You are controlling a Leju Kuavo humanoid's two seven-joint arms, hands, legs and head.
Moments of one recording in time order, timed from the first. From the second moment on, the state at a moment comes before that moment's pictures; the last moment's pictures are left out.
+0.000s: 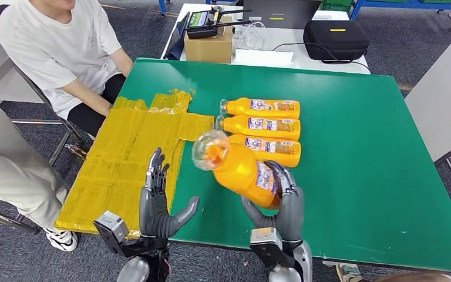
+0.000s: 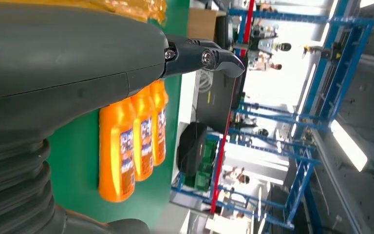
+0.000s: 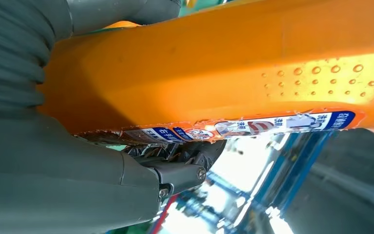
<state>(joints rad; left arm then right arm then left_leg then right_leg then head) 0.09 -0.26 -0.38 -1.45 0.08 0.15 -0.63 0.04 0.18 0.45 -1.48 0.63 -0.56 -0.51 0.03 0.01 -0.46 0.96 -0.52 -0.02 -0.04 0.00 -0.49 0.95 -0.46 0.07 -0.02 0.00</state>
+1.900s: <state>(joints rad) 0.04 -0.25 -0.43 -1.43 0.08 0.11 -0.62 -0.17 0.21 0.65 -1.26 0.65 -0.45 -0.50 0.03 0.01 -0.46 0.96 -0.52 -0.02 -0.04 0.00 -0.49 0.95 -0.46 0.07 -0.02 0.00</state>
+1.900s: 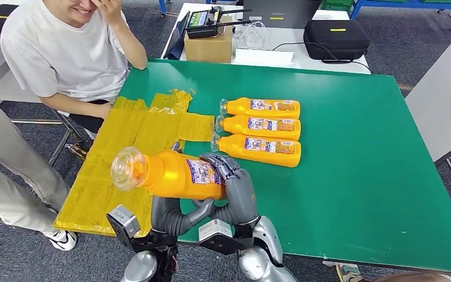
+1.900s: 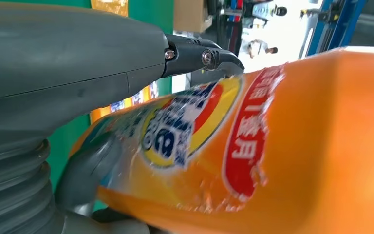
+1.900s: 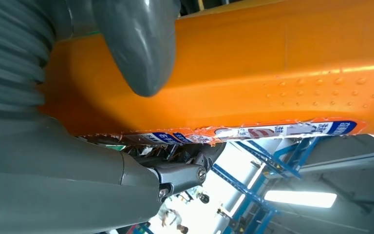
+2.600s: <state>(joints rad) 0.03 -0.25 -0.42 -1.48 0.34 -0.01 -0.51 -0.16 0.21 0.69 -1.19 0.68 -0.48 -0.50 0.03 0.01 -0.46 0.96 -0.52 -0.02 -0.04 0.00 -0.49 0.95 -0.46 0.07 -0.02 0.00</state>
